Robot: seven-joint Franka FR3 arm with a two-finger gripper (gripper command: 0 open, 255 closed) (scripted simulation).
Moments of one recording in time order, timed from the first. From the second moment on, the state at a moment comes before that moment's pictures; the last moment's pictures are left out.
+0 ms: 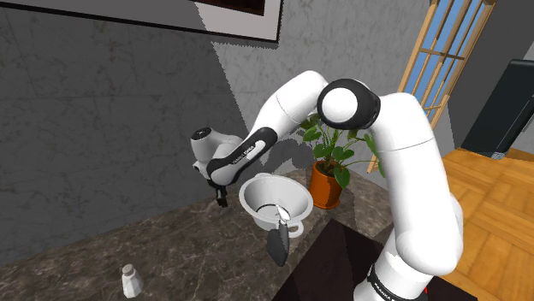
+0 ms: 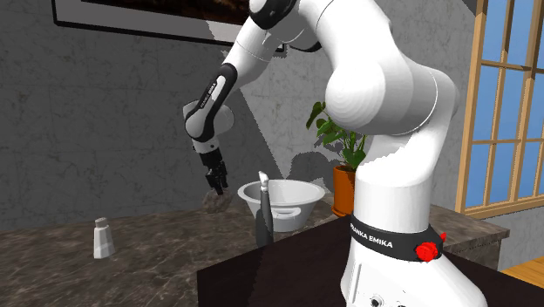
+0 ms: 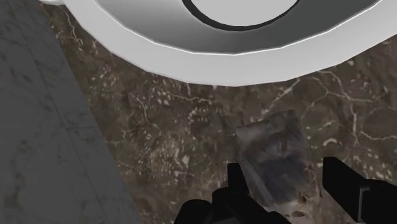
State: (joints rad) arm -0.05 0.61 0.22 -1.81 -0.55 2.26 -0.32
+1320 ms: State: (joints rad) arm -0.08 0.44 0.26 -1.79 -0.47 2.09 -0.41
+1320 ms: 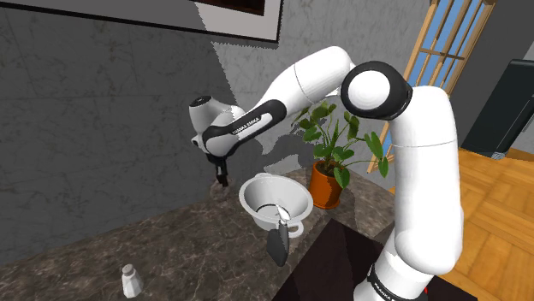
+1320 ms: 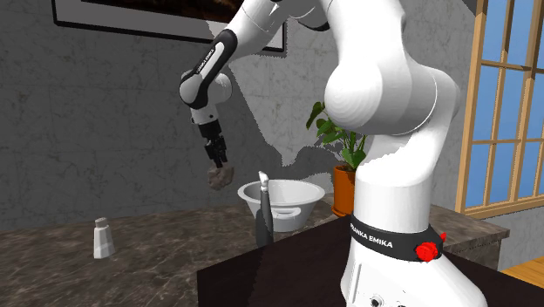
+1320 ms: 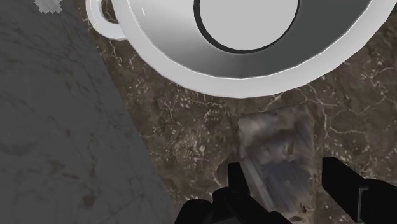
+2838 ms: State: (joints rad) arm -0.28 0.18 0.17 -2.28 -0.50 2.40 -0.57
